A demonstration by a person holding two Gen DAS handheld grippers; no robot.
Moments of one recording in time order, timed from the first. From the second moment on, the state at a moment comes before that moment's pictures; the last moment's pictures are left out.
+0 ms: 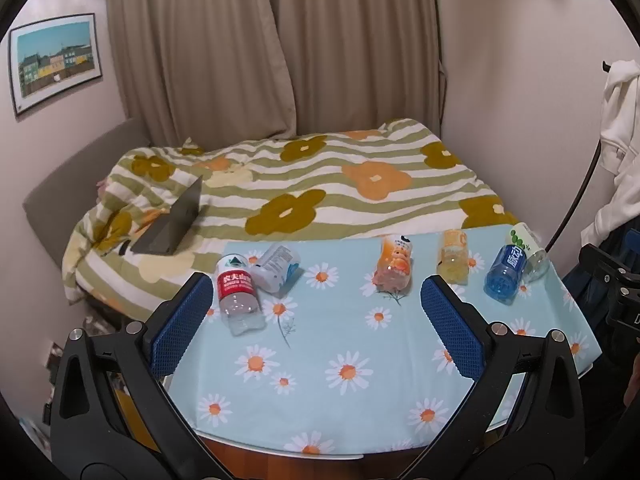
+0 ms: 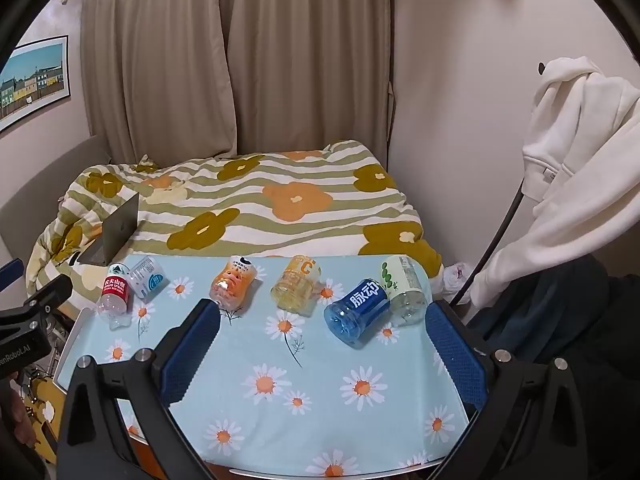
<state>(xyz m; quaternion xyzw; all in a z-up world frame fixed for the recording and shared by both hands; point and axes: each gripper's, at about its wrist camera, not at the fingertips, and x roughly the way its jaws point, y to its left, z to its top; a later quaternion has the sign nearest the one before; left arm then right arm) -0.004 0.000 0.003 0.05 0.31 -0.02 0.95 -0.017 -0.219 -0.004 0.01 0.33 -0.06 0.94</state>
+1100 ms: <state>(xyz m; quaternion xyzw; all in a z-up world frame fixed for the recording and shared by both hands) -0.008 0.003 0.009 0.06 0.30 -0.01 0.95 -0.019 -0.218 -0.002 0.02 0.33 -0.06 0.94</state>
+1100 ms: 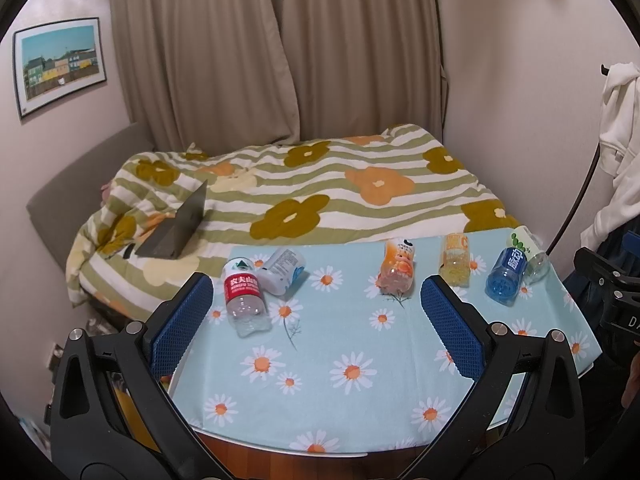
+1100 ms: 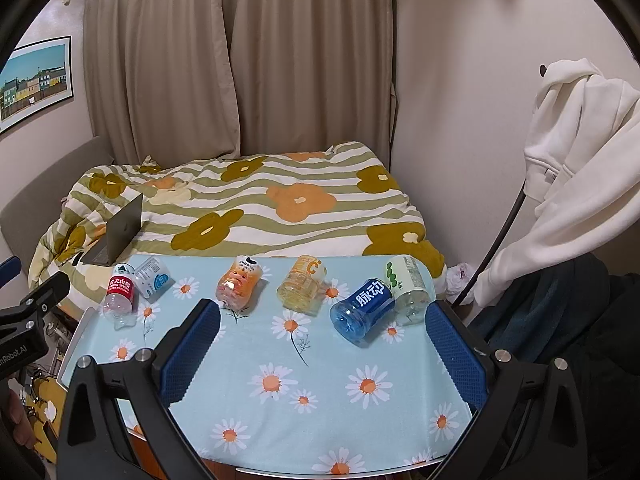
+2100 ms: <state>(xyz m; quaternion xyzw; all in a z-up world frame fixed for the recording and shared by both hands) -0.007 0.013 0.023 0.06 0.30 -0.01 0.95 -0.019 -0.215 0.000 0.02 0.33 -0.06 0.94</state>
